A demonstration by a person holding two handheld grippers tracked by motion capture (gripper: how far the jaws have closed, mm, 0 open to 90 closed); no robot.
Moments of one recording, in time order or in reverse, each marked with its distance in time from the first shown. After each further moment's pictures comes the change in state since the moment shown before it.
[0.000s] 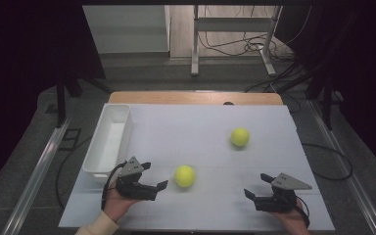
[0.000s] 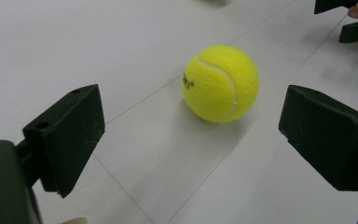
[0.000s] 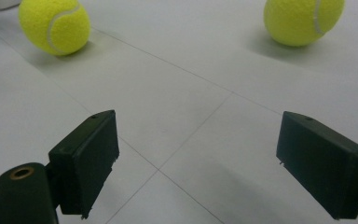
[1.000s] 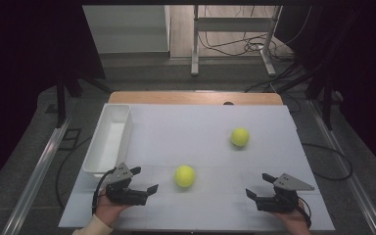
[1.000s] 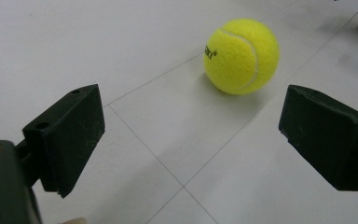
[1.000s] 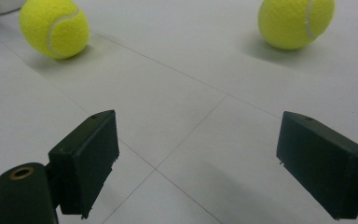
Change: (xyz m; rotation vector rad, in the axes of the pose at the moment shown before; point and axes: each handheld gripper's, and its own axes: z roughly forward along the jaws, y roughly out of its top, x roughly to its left) left arm 0.010 -0.025 -0.017 -0.016 0.042 -0.017; right arm -0.001 0.000 -0.004 -0.014 -0.007 0.000
